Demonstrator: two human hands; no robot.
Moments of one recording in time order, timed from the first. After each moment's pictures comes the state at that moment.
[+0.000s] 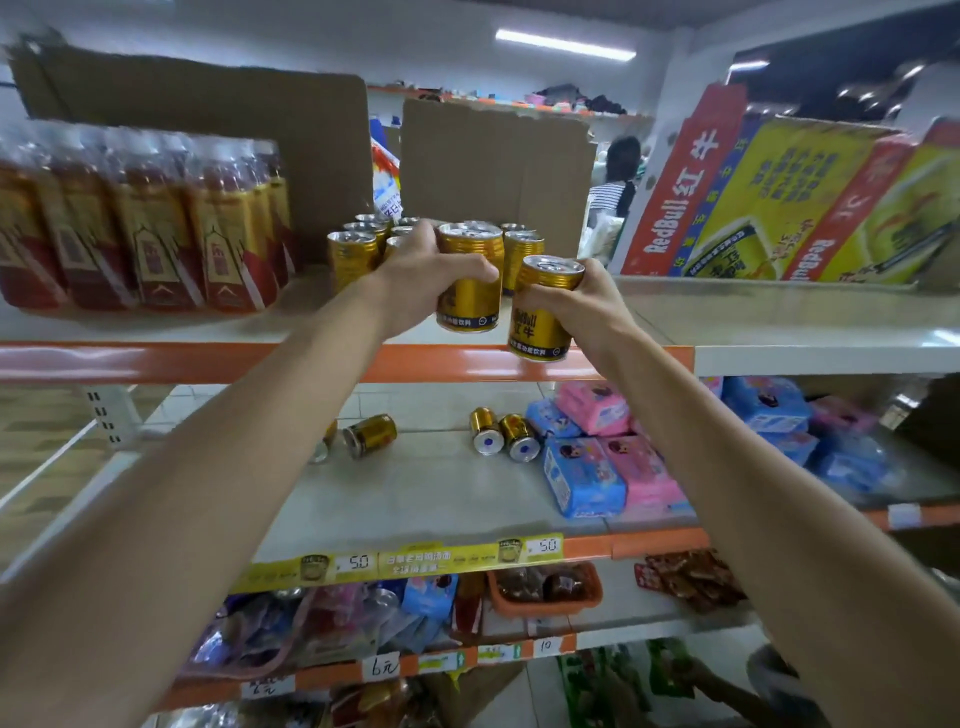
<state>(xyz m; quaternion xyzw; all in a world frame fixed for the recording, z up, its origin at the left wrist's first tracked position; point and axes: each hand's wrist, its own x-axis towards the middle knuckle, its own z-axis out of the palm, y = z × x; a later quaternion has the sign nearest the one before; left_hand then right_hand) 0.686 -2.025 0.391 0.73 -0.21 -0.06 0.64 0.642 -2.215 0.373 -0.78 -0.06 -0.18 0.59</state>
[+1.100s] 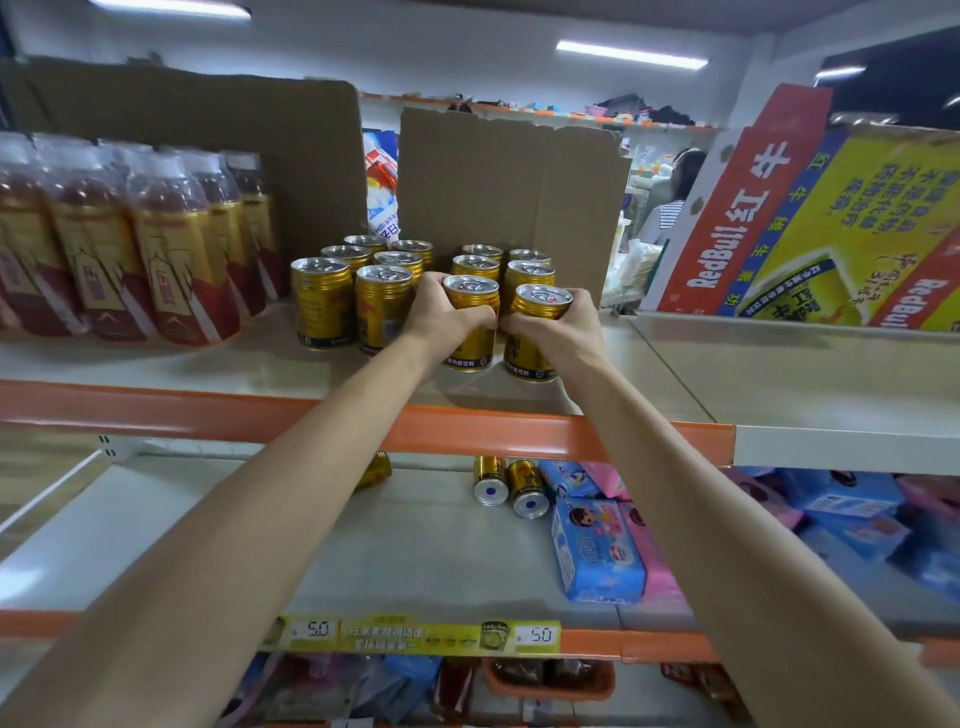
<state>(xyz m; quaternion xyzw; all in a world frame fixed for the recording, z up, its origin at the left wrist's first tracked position) 0.786 -2.103 0.351 0.76 -0.05 0.10 0.64 0.772 -2.252 0.344 -0.77 0.01 -0.17 0.62</state>
